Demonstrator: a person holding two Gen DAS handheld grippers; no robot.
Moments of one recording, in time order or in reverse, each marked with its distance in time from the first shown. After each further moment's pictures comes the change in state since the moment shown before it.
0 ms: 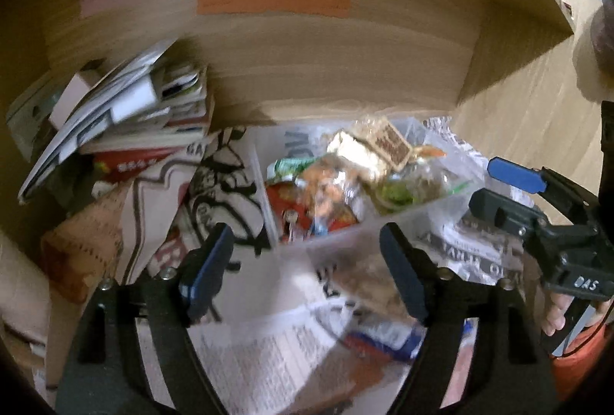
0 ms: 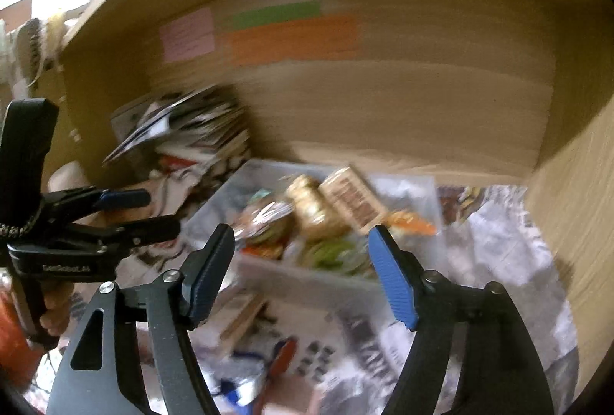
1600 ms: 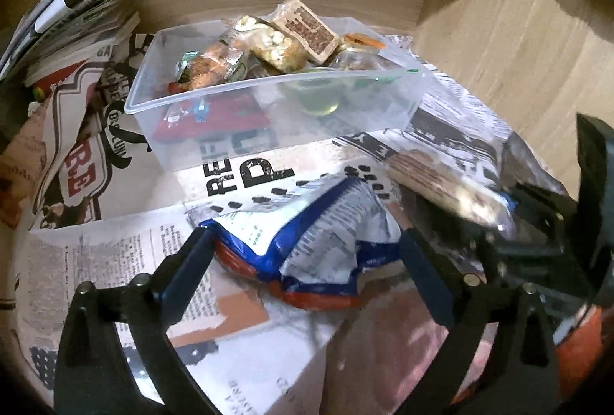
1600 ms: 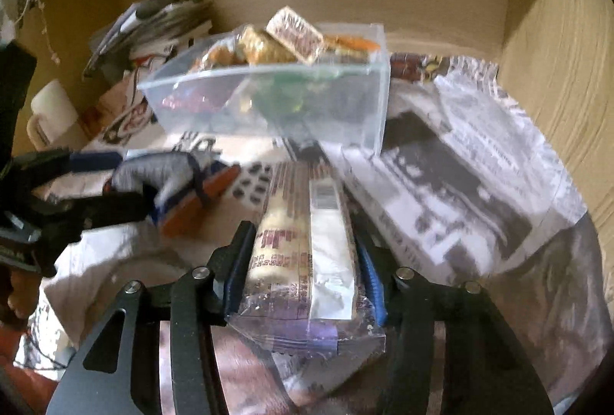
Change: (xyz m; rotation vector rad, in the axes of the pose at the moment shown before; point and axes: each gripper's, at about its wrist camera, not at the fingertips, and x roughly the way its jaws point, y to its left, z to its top) left arm 0.040 -0.083 -0.069 0.011 0.186 -0.068; right arm -0.009 -0.050 -0.100 0.046 0.258 -0.060
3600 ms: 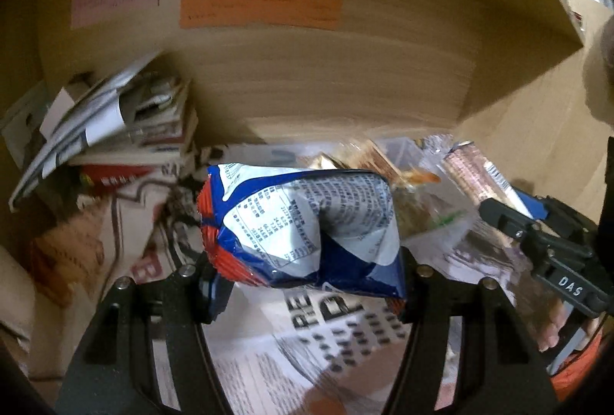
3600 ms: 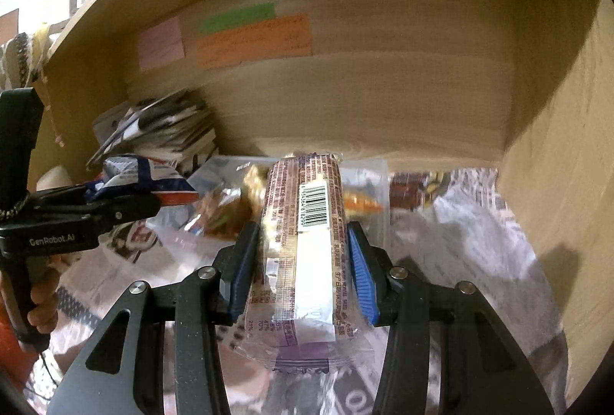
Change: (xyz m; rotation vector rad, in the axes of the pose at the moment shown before) left arm -0.062 0.064 0.083 -0.050 -0.219 0.086; right arm -0.025 0.002 0.095 0.011 -0.293 -0.010
